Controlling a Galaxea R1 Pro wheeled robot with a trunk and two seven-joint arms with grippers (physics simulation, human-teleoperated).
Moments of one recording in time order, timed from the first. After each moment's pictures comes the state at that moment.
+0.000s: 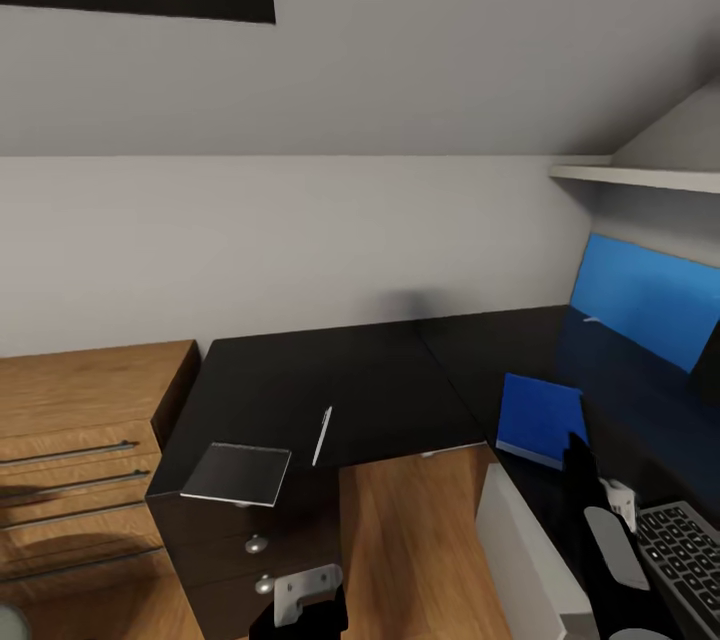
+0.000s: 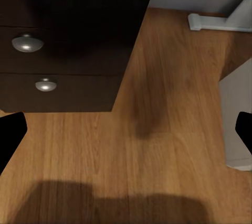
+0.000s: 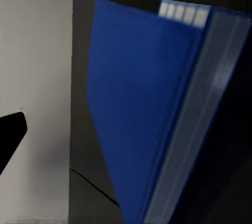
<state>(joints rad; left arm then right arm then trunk) 0.05 0.03 -0.74 -1.62 0.64 0.32 0.90 -0.43 -0.02 -0.46 -0.92 -1.22 -0.08 -0.06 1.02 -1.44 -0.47</state>
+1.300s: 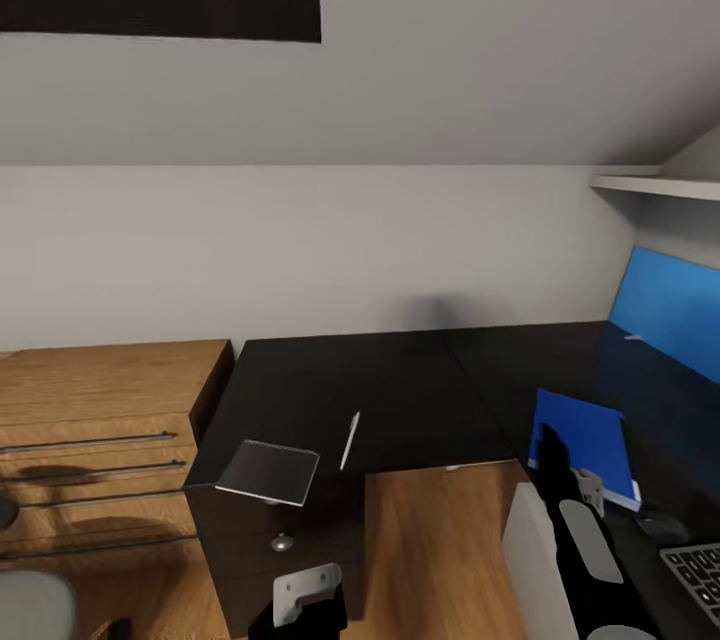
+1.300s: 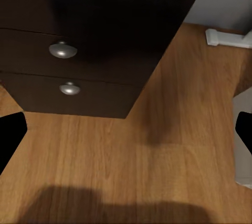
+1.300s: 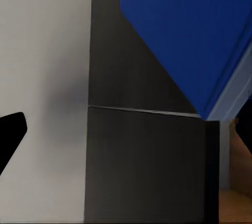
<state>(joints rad) 0.05 0.03 -0.74 -1.62 0.64 0.32 0.90 -0.43 0.02 -0.39 -0.94 -1.22 -0.07 -0.06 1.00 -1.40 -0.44</state>
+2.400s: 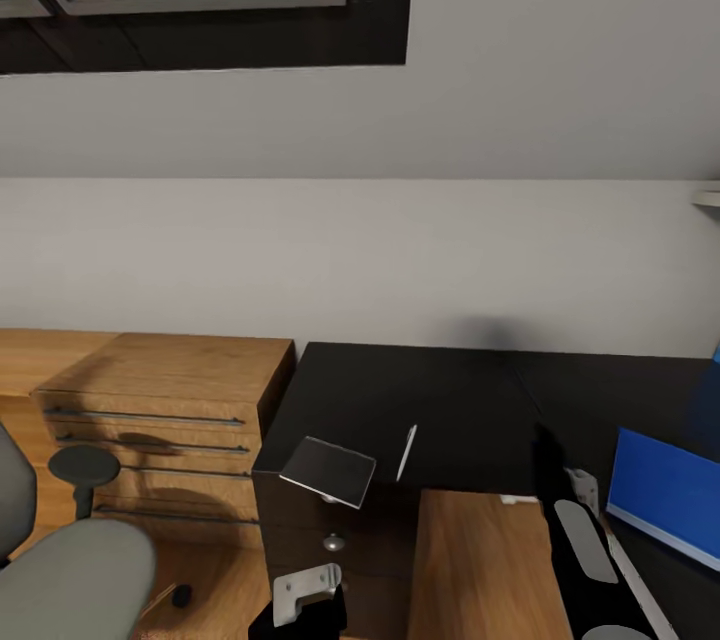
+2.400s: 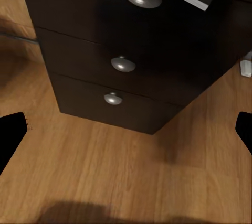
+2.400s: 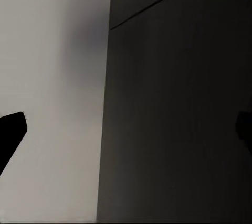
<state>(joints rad) 0.05 0.03 -0.74 -1.62 0.64 0.32 0.90 -0.43 0.04 -0.39 -0.94 -1.22 -0.07 -0.06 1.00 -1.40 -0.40</state>
